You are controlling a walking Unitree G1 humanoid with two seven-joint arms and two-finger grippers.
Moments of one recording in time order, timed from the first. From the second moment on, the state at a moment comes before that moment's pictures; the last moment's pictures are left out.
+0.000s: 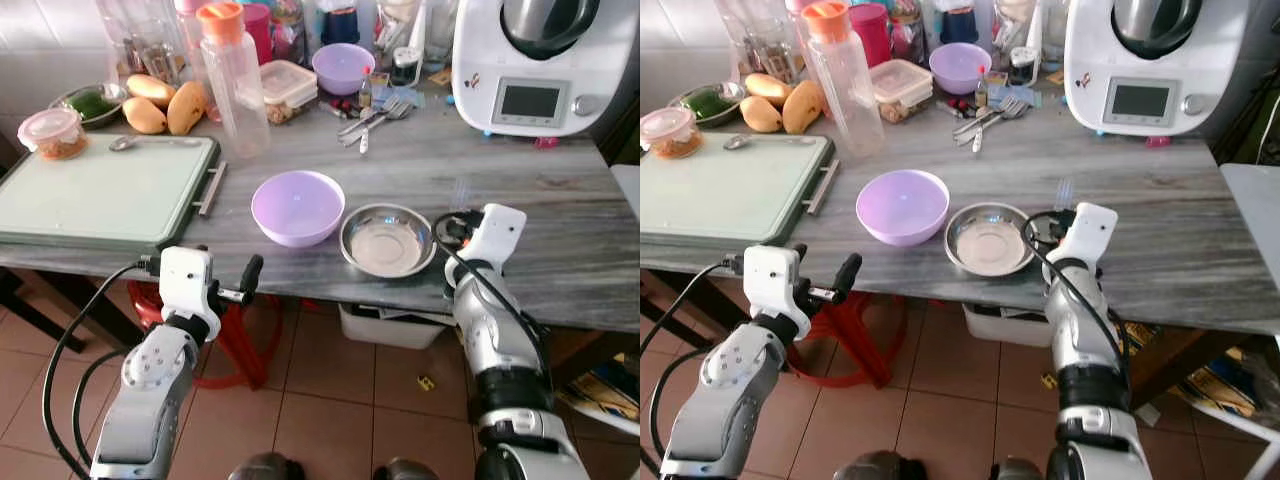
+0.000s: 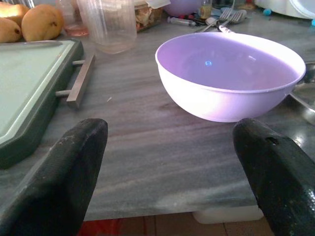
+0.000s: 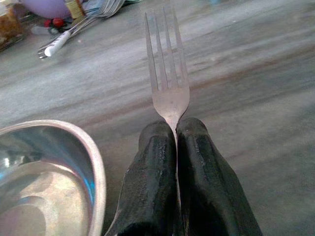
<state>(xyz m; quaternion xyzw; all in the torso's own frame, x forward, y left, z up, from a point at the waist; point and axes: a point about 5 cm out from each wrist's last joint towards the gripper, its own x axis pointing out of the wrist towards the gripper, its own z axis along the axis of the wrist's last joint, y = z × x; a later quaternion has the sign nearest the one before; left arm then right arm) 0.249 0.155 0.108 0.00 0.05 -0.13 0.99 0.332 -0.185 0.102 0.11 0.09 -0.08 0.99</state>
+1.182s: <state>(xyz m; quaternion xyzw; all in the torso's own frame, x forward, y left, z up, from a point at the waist) 0.249 0.151 0.108 -0.01 0.05 -0.12 0.99 0.337 -0.193 0.097 0.07 0.11 -0.04 0.99</state>
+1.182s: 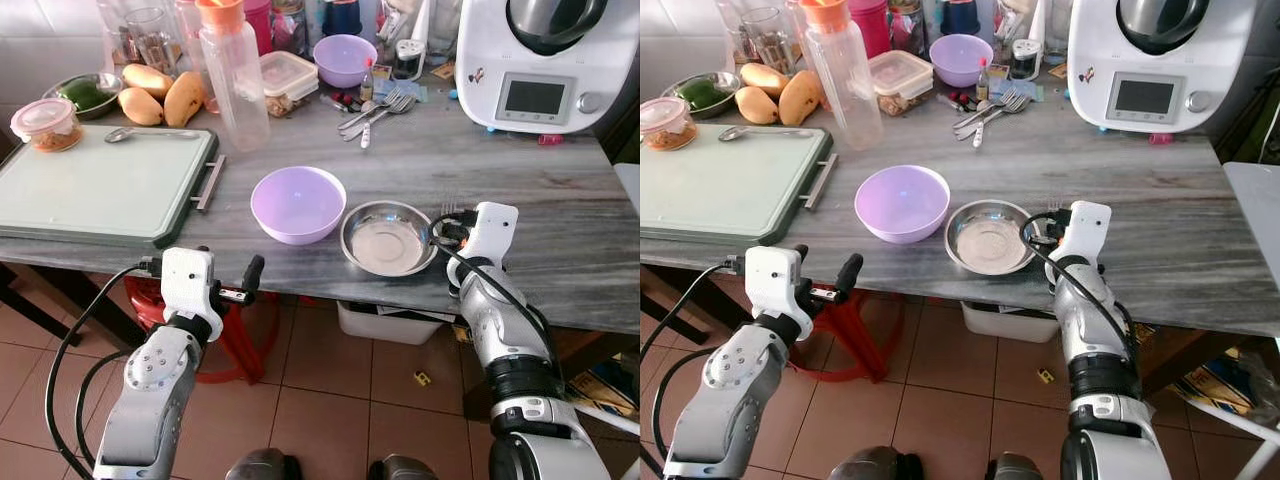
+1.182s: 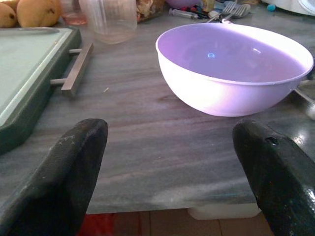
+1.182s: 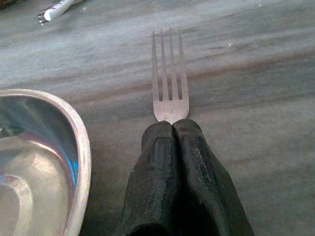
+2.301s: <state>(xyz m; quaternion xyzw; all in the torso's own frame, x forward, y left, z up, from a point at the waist) 0.252 0.145 0.108 -0.02 0.04 -0.12 0.99 0.326 -0.188 0.108 0.02 0.04 -0.02 1.00</state>
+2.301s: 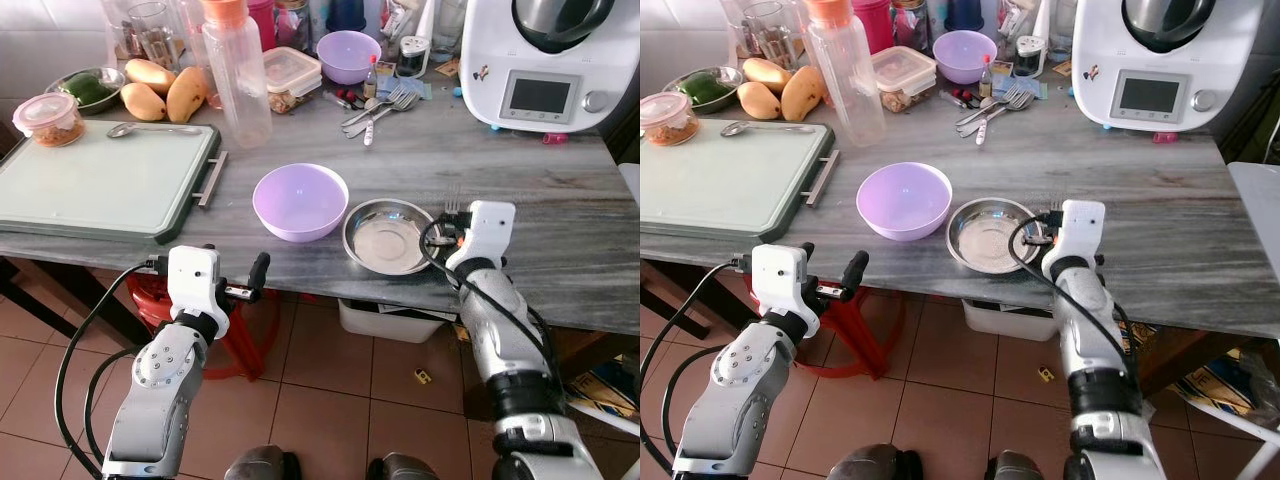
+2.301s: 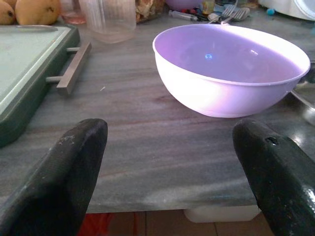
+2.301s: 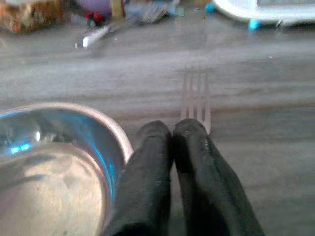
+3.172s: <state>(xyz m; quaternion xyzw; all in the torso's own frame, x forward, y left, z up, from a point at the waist) 0.251 0.148 0.107 -0.01 0.04 -0.12 0.99 0.311 -0.226 0.111 0.05 0.05 -0.18 0.98</state>
